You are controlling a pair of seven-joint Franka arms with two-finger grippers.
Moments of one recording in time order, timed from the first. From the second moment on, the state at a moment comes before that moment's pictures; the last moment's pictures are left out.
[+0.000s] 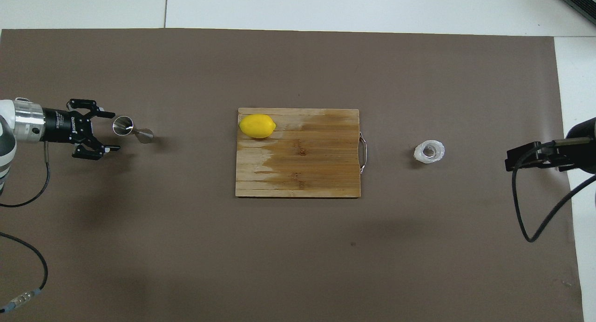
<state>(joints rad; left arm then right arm) 0.23 0.43 -0.04 -1.83 -0.76 2.04 -1.19 0.10 -0.08 -0.10 -1.71 -0.03 1.54 0.03</state>
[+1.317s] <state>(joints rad) 0.21 0.32 -0.04 -1.92 -0.90 2.06 -1.13 0.10 -0.08 -0.10 -1.71 -0.03 1.54 0.03</state>
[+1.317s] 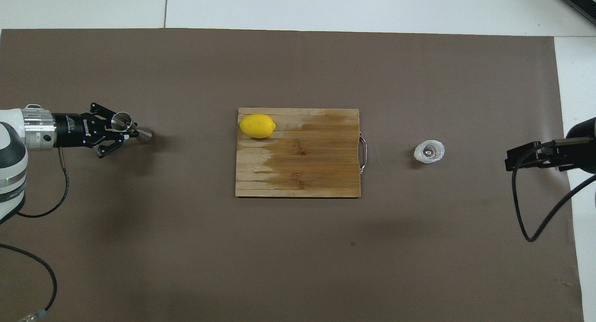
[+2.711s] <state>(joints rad) -0.44 0.10 -0.05 -2.10 -1.26 2.59 -1.47 0.10 -0.08 -0.10 -1.71 -0.03 1.54 0.03</state>
